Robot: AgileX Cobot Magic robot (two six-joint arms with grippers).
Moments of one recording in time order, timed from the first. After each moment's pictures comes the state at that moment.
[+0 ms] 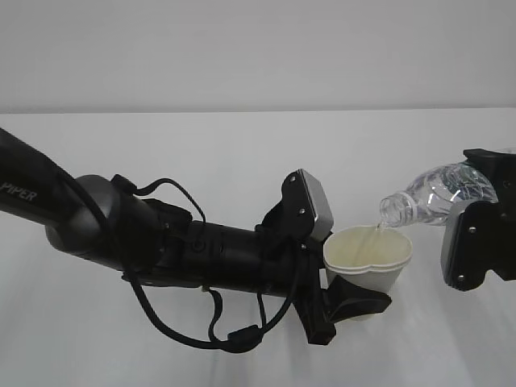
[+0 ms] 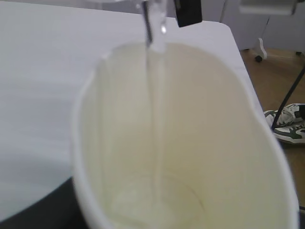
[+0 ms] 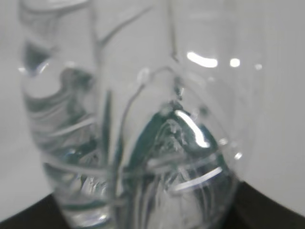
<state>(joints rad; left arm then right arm) -0.75 2.17 -1.07 0.99 -0.87 -0.55 0.25 1.45 -0.30 0.16 -0.81 -1.69</state>
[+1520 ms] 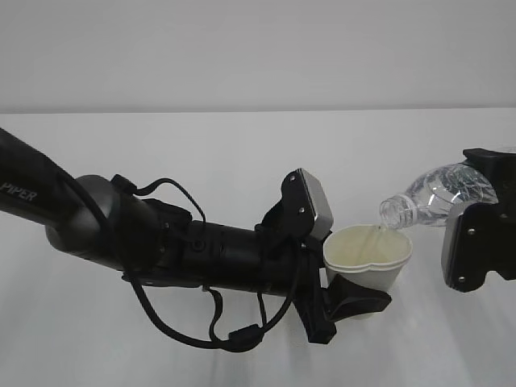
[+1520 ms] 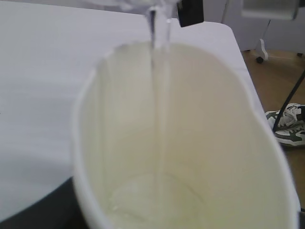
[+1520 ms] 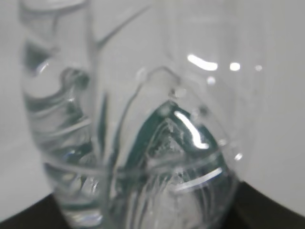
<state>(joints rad) -0.75 2.17 -1.07 0.99 -0.87 -0.56 0.25 1.45 -0.30 0.16 -0.81 -1.72</state>
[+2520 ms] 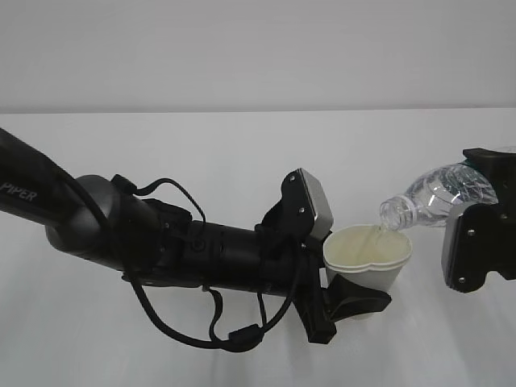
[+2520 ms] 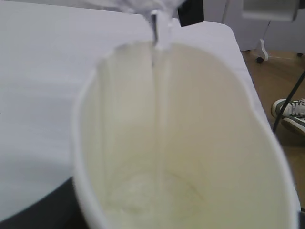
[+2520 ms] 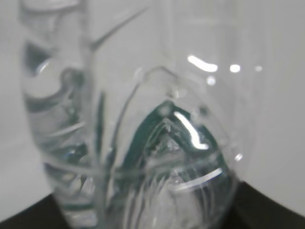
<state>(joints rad) -0.75 2.17 -1.07 0.99 -0.87 -0.56 0.25 1.45 -0.30 0.16 -0.81 -1.73</state>
